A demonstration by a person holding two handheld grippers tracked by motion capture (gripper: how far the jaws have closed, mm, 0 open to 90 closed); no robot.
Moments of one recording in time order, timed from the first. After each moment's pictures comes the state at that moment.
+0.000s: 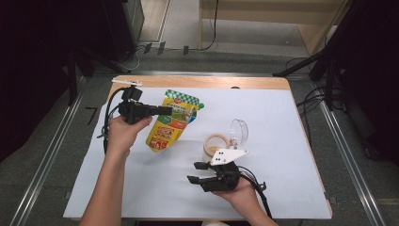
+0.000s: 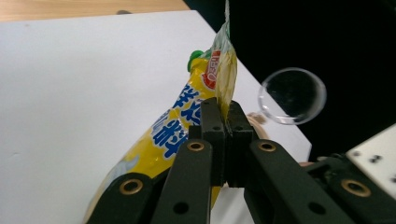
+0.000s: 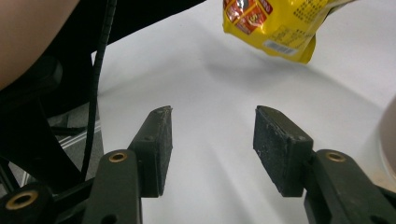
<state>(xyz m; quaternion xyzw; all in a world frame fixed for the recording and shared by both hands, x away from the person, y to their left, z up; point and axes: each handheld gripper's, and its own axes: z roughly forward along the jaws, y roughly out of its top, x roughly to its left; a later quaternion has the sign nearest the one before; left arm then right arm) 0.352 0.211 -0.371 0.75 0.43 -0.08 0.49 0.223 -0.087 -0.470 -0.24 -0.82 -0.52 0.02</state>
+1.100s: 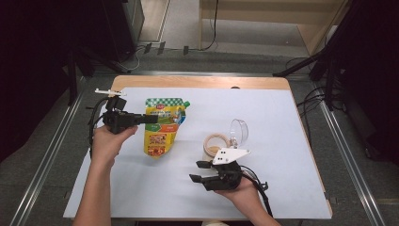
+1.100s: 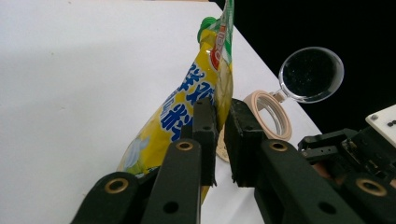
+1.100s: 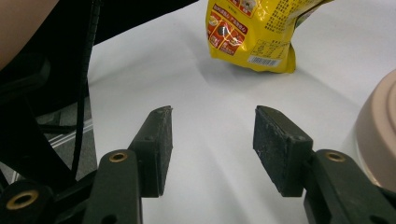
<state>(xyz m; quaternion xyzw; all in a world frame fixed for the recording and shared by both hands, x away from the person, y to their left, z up) 0.328 0.250 -0.377 0.75 0.45 -0.07 0.49 0.225 -0.091 -0.469 -0.24 -0.82 -0.52 0.01</state>
